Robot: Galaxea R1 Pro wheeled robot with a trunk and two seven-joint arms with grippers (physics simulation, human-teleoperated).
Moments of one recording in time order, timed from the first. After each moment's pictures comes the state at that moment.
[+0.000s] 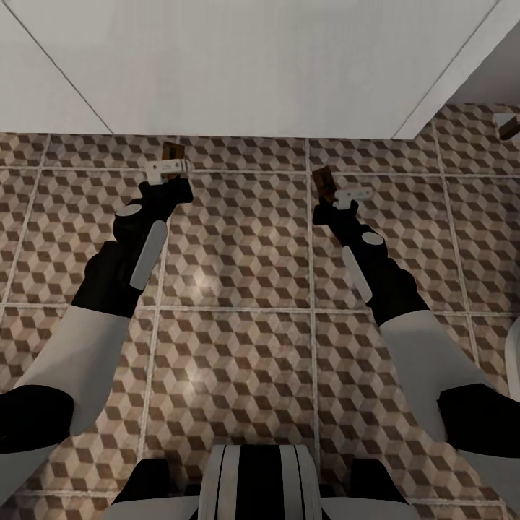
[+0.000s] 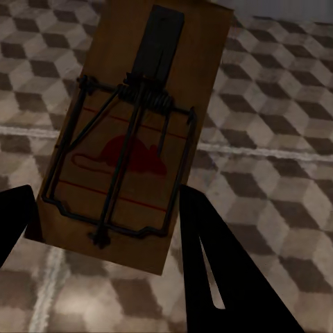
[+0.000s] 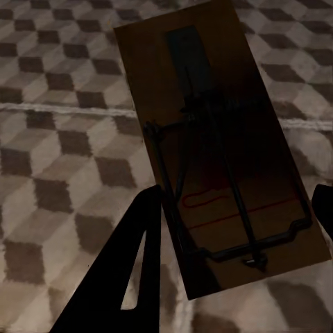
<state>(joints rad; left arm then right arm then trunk) -1.23 0.04 -0.24 -1.22 0.31 0.45 0.28 -1.20 -0.02 0.21 -0.96 -0.16 0.15 0.01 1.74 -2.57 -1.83</state>
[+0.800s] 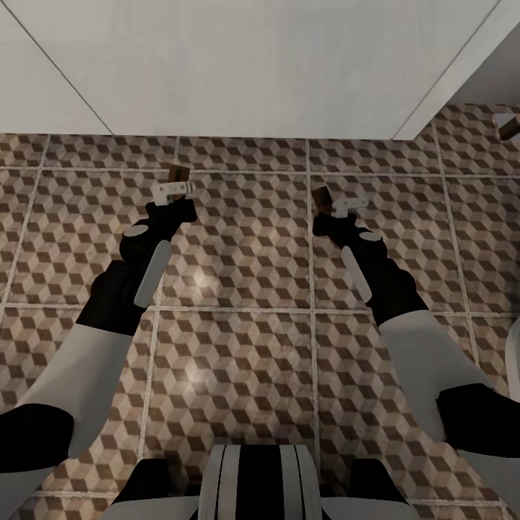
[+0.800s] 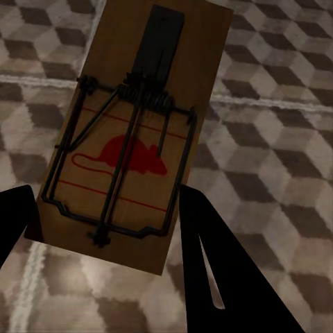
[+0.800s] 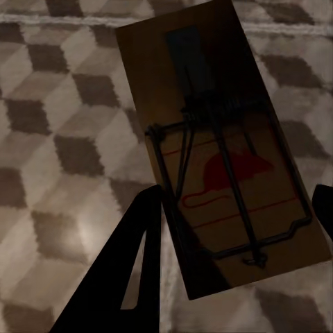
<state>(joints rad) -1.14 0.04 -0.24 -1.24 0.31 0.45 0.28 -1.20 -0.01 0.20 -0.95 -0.16 0.36 -0.02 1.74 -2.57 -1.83</state>
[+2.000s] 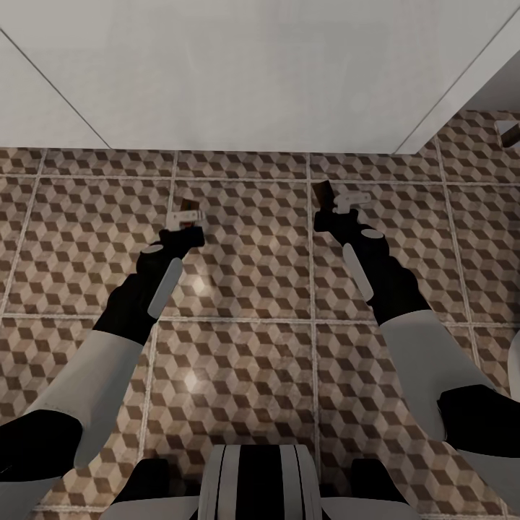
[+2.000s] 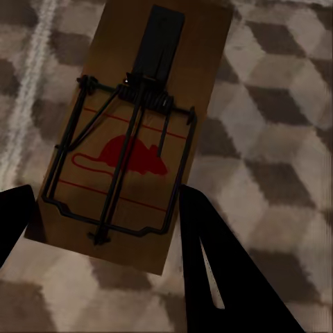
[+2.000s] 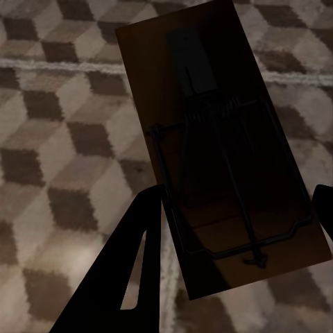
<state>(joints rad) -1.11 0.00 -0.23 -1.09 0.31 0.45 0.27 -1.20 -0.01 0.21 -0.99 -0.17 0.36 -0.03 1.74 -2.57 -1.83</state>
